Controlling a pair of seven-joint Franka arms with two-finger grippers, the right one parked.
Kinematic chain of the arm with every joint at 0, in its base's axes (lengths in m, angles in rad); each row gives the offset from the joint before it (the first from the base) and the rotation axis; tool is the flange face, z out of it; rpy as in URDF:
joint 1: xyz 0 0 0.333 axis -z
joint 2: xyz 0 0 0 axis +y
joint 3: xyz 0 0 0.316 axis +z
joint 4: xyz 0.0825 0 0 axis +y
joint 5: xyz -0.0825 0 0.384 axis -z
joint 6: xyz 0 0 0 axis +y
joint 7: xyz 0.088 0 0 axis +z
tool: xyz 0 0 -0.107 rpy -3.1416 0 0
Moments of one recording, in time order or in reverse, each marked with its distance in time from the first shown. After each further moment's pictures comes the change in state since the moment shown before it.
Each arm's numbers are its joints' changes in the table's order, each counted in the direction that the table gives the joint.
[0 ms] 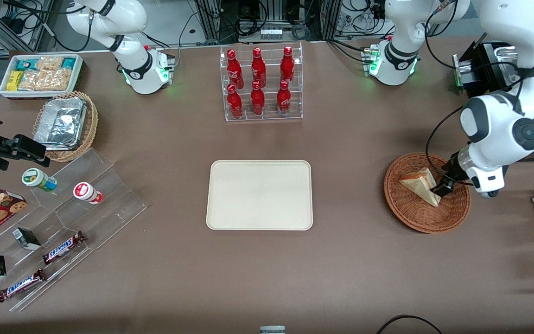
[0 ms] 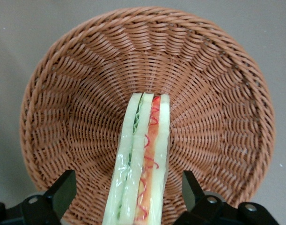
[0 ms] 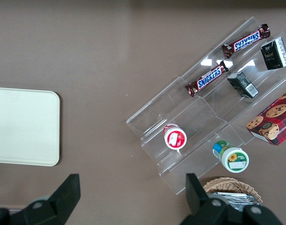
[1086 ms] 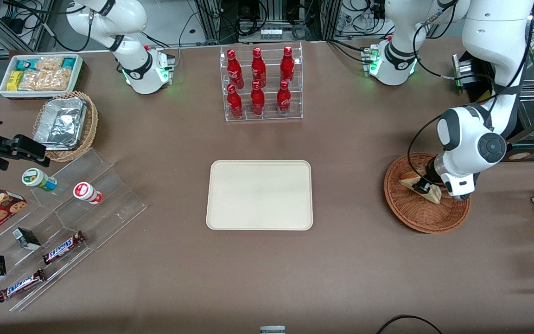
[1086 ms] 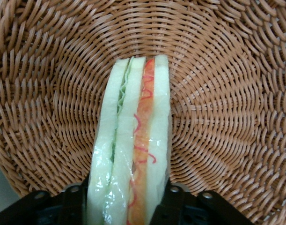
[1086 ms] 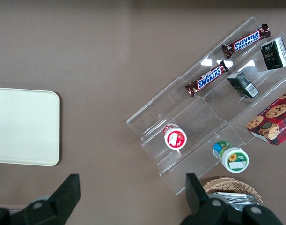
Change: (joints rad) arm 0.048 0.069 -0.010 0.028 0.019 -0.029 0.024
